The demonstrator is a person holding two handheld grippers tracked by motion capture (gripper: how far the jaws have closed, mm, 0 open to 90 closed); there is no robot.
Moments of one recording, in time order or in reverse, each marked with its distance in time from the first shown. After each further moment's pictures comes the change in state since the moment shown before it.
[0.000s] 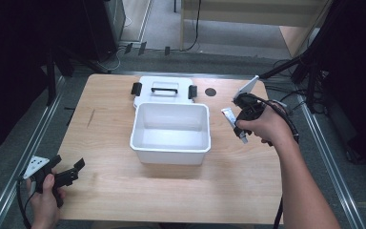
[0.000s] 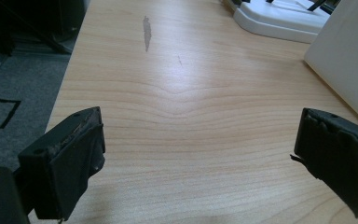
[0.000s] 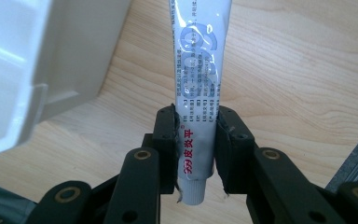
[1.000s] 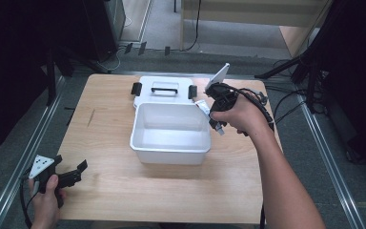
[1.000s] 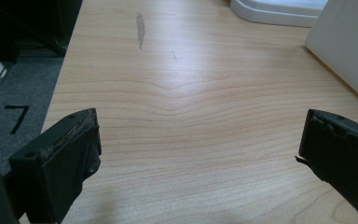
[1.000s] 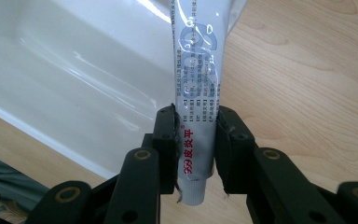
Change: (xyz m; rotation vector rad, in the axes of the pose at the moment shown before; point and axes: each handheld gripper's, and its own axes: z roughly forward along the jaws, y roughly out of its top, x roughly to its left) left arm -0.007 0.000 0.002 0.028 0.010 0.071; right arm 0.069 0.036 -0.020 -0.016 0.024 -0.111
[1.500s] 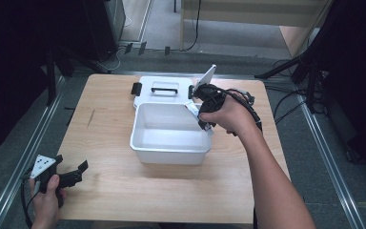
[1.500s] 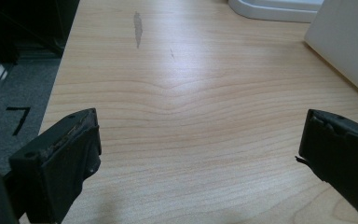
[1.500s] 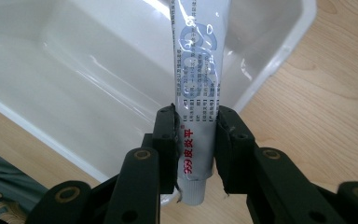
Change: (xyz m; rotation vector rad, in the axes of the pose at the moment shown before) left arm -0.002 0.000 0.001 0.006 0.001 0.018; right arm 0.023 0.013 0.010 -0.015 0.020 -0.069
